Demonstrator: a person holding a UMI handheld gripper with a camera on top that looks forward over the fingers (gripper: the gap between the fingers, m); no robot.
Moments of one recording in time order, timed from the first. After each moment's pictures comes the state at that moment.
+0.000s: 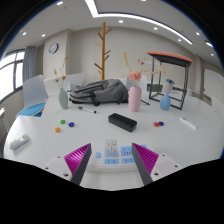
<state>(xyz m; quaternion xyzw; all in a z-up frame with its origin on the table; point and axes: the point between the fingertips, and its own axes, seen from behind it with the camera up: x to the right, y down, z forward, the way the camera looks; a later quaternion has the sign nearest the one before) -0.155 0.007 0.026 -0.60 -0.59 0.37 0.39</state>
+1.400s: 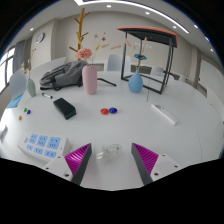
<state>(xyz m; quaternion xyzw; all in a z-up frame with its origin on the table) -0.170 0.248 -0.024 -0.66 -0.61 0.28 0.34</state>
